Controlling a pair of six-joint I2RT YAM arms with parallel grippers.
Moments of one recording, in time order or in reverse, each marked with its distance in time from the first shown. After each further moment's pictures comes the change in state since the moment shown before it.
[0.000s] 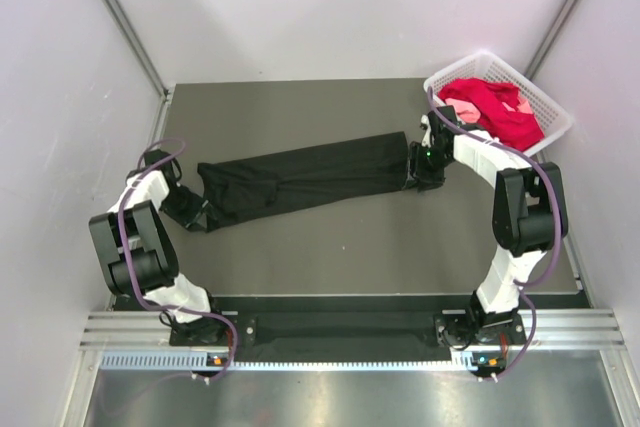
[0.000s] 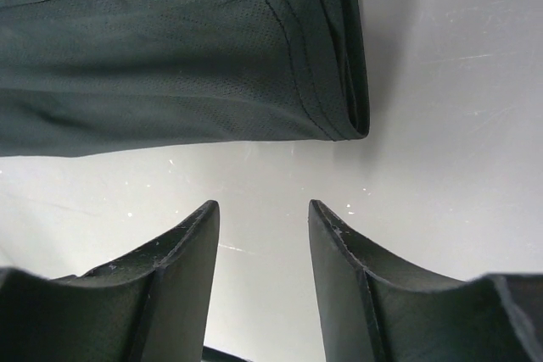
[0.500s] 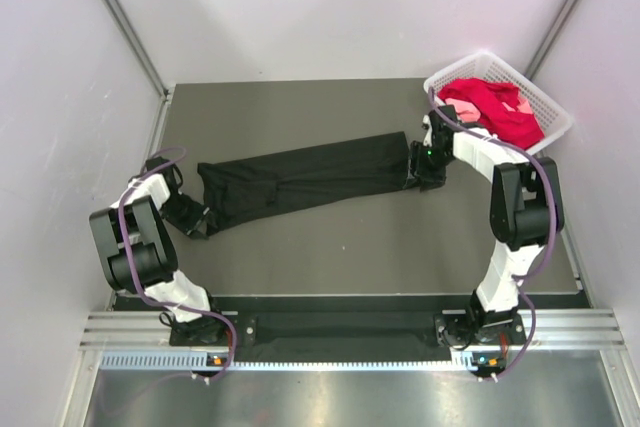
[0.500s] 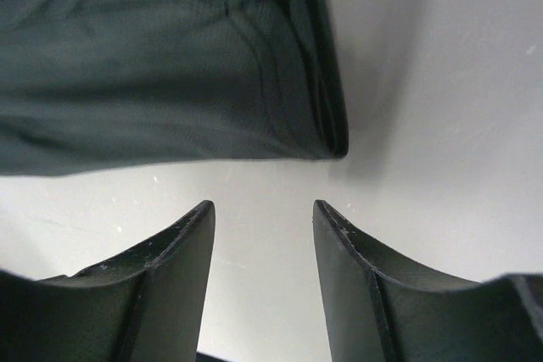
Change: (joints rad) left arm 0.021 0.035 -0.045 0.016 -0.001 0.005; right arm -0.020 0.043 0.020 -0.004 0.007 0.002
